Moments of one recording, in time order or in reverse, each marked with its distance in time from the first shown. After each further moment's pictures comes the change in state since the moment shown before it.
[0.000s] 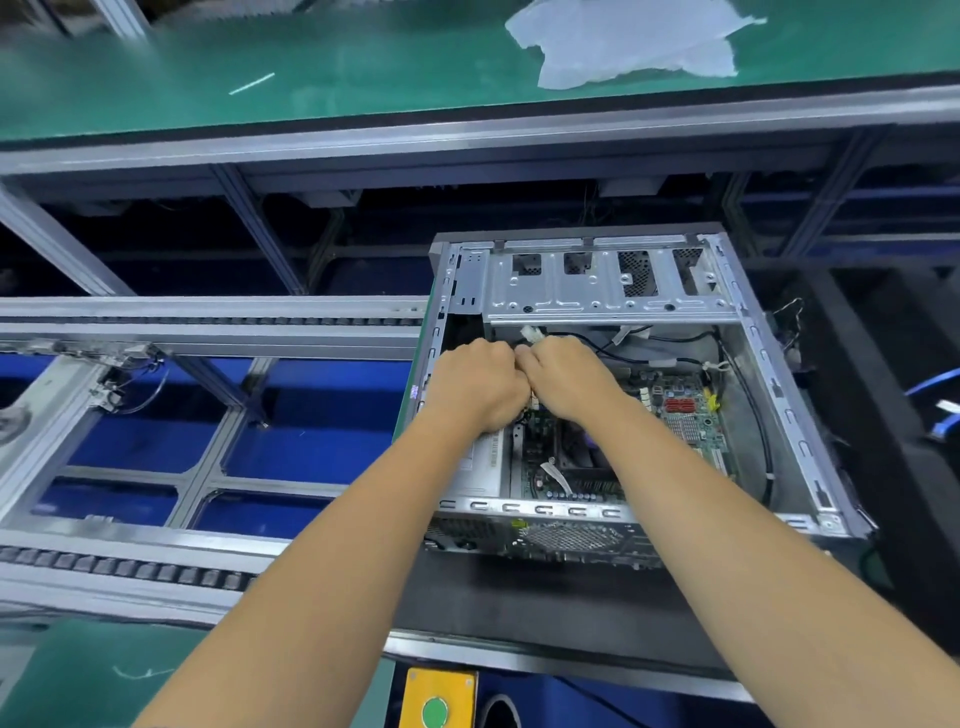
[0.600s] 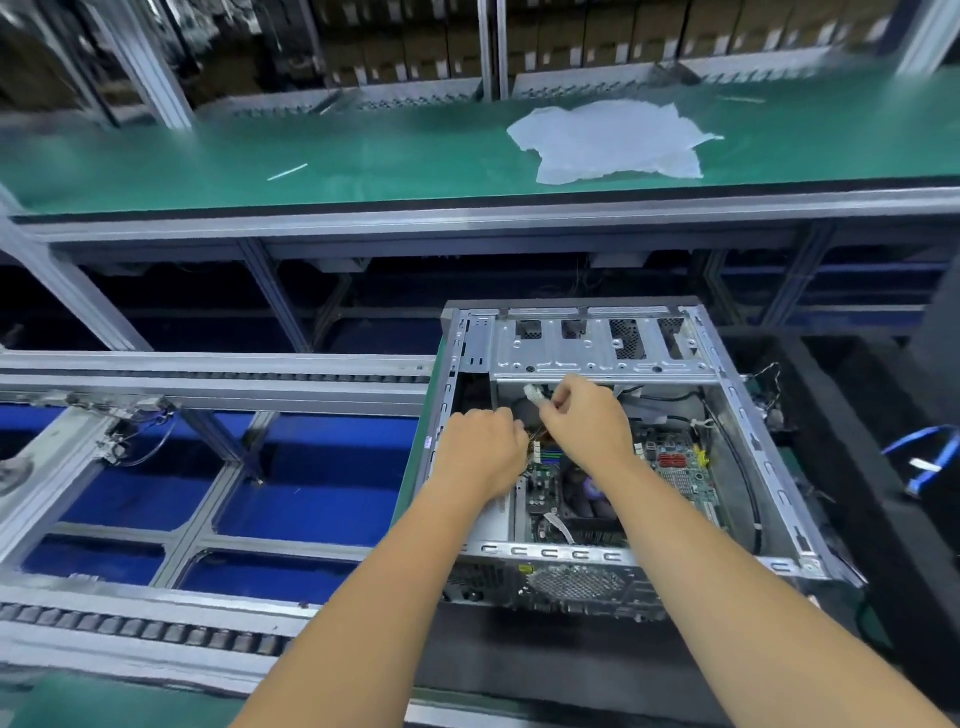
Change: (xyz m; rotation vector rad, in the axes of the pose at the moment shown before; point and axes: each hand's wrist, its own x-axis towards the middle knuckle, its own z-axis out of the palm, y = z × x) left_hand -0.026 0.000 0.000 0.031 0.146 0.065; right_hand -0.015 0.001 -0.009 0.130 0.320 0.180
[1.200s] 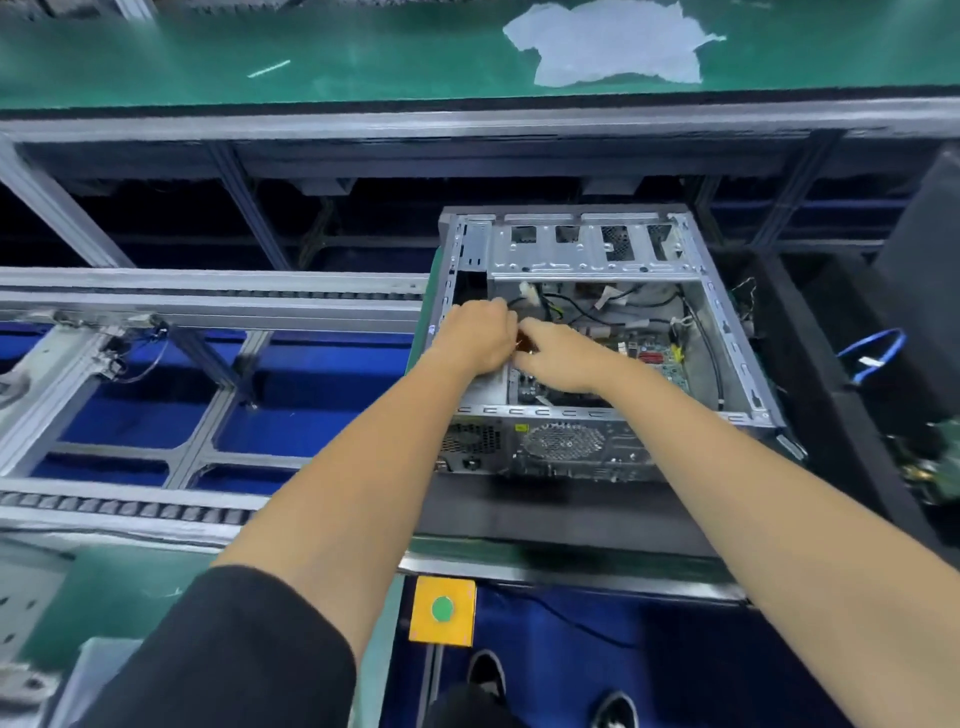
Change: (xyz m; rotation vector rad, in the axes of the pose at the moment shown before) left_hand -0.005 -0.007 -0.007 -0.099 -0.131 0.001; right_hand -0.057 -0.026 -0.019 -0.116 -0.566 -0.164
